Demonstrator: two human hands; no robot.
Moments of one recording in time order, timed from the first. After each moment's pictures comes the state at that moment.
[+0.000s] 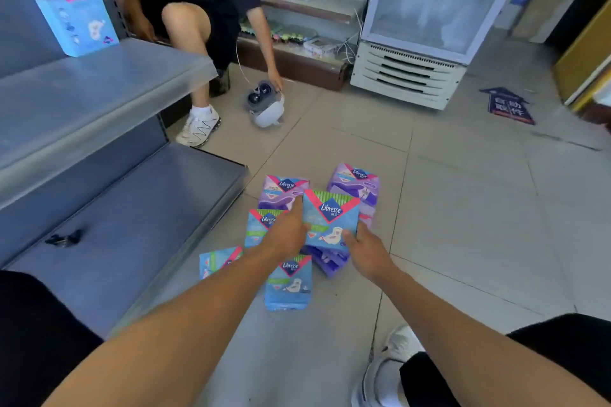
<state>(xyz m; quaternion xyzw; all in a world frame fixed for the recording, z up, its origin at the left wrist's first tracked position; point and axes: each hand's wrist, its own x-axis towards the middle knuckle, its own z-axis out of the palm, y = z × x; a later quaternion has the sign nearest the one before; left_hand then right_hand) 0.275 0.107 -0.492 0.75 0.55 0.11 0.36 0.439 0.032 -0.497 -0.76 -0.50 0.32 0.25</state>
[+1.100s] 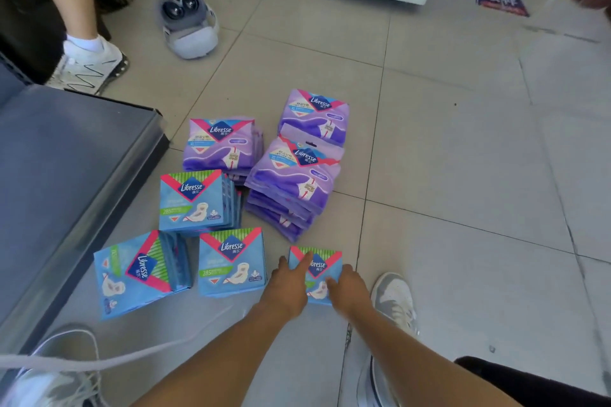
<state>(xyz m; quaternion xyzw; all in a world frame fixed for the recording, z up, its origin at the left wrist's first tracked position) 0.377 0.051 -0.721 0.76 0.50 -0.18 0.37 0.503 -0.010 -0.730 -0.84 -0.36 0.39 0.04</state>
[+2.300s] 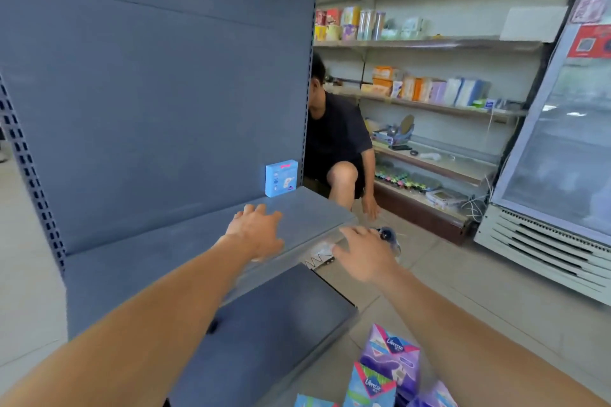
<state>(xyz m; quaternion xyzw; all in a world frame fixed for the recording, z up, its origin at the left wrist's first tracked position) -0.001 0.164 -0.224 0.69 0.72 0.00 -0.01 0.224 0.198 -0.249 -0.58 -0.81 0.06 0.08</state>
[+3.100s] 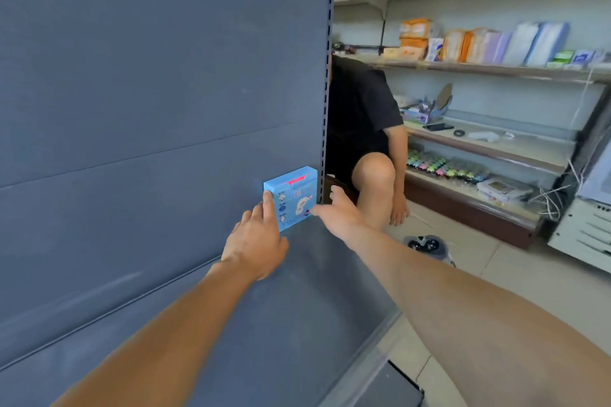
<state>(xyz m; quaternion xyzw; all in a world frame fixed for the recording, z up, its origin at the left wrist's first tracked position) -0.091 0.458 -0.314 0.64 0.75 0.16 -0.02 0.052 0.554 -0.307 -0.57 -0.65 0.40 0.30</state>
